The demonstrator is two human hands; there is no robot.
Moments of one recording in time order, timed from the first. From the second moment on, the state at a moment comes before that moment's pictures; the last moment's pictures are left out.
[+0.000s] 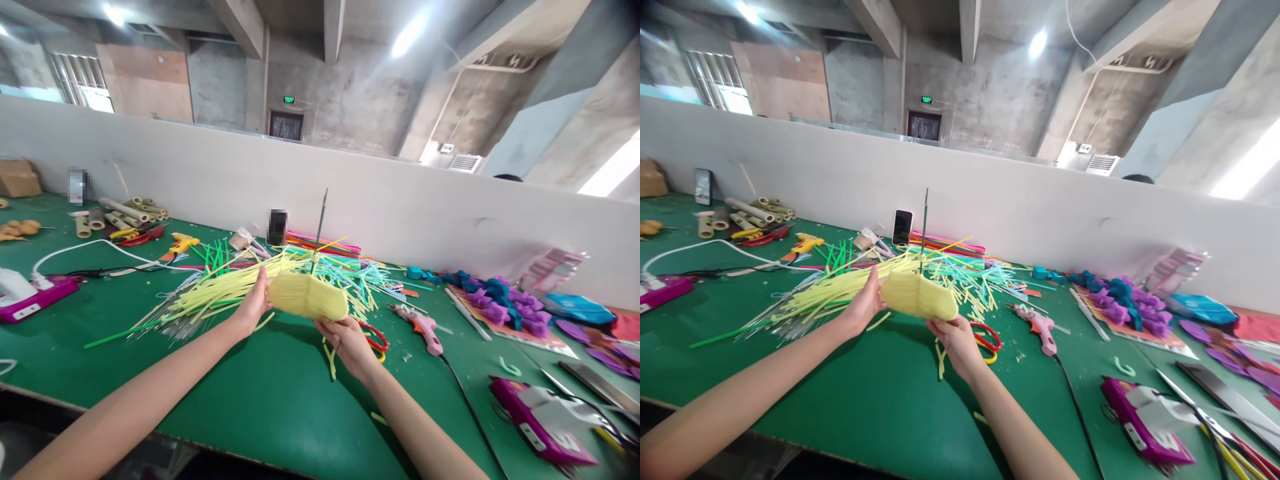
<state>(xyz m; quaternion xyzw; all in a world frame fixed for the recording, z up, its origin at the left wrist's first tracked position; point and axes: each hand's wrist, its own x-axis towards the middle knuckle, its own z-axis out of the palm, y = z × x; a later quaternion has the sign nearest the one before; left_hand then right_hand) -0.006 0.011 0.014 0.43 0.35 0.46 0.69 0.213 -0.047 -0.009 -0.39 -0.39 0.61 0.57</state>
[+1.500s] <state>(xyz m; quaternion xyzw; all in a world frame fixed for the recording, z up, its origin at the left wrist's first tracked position) -0.003 -0.008 0.013 0.58 0.29 0.35 0.68 0.216 -0.049 0.010 -0.37 -0.19 0.69 0.59</state>
